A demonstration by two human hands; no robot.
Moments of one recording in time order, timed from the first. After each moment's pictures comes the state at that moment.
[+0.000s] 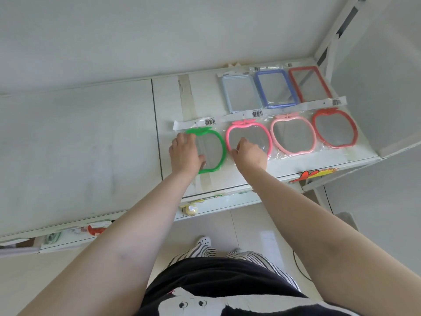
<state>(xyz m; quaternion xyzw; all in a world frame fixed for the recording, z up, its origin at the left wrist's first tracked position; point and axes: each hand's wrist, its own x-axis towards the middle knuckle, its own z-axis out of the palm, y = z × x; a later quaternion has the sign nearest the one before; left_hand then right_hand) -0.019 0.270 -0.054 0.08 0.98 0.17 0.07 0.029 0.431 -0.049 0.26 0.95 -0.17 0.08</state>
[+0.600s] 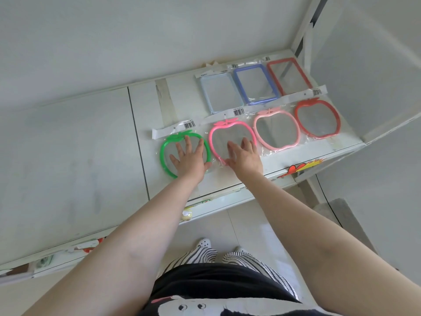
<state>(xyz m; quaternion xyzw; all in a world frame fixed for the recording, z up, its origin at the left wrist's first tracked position) -0.014 0.323 -0.078 0.14 0.96 0.13 0.22 0.049 0.474 -0.091 0.24 0.94 -0.22 0.06</state>
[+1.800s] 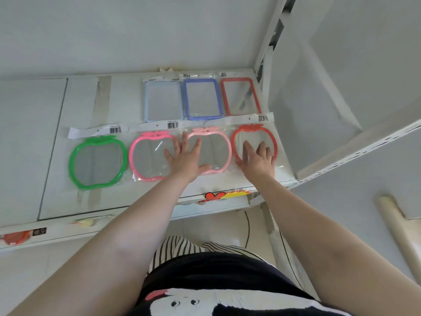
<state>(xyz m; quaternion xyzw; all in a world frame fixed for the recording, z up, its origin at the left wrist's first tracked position) 0.014 0.551 -0.078 0.15 0.96 0.12 0.21 0.081 0.749 -0.074 0.26 0.95 -0.13 0.14</state>
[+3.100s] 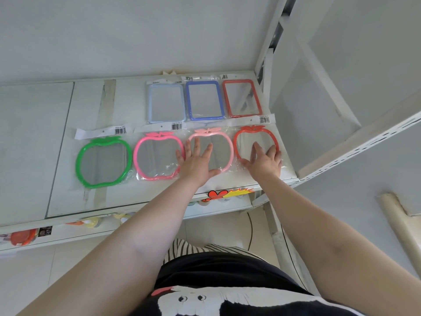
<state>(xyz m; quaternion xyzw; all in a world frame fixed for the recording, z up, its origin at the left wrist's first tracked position) 0.031 0.561 -0.080 0.20 0.96 0.08 0.18 0.086 0.755 -0.075 0.33 0.92 -0.17 0.13</state>
